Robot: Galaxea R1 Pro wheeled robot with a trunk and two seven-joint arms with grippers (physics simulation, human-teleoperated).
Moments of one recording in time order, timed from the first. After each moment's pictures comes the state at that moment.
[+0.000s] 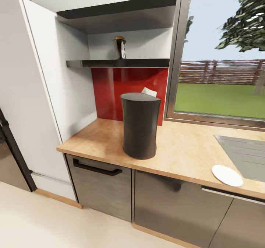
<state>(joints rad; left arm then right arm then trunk) 0.01 0.01 0.06 -0.44 0.03 -0.22 -0.20 -0.37 -0.10 0.75 0.05 -0.13 -0.27 0.36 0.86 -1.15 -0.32</state>
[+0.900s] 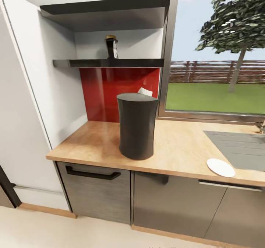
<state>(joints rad) 0.01 0.01 0.06 -0.44 0.03 -0.22 -0.20 -0.37 -0.10 0.75 0.05 -0.13 -0.26 0.36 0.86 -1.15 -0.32</state>
